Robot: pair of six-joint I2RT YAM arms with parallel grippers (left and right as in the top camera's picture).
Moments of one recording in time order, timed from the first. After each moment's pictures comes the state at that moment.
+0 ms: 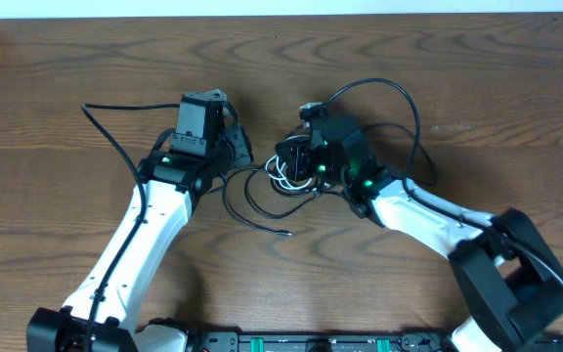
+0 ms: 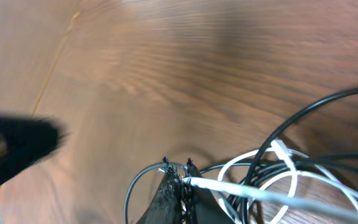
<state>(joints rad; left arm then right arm) -0.25 1.42 1.02 -0.52 0.12 -0.51 0.62 1.76 0.93 0.30 -0.34 0.58</state>
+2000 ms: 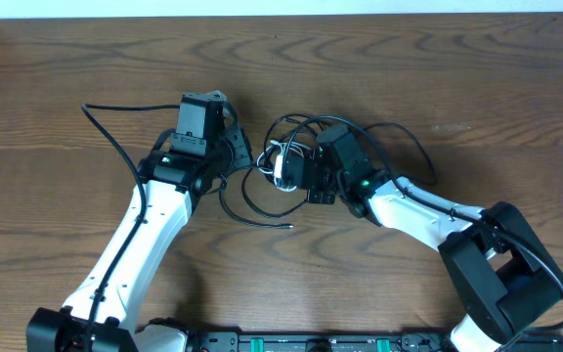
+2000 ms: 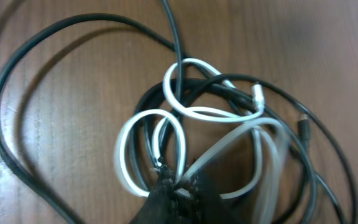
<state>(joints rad) -0.25 1.42 1.02 -0.53 0.12 -0.51 0.62 1.81 0.93 0.06 -0.27 -0.82</state>
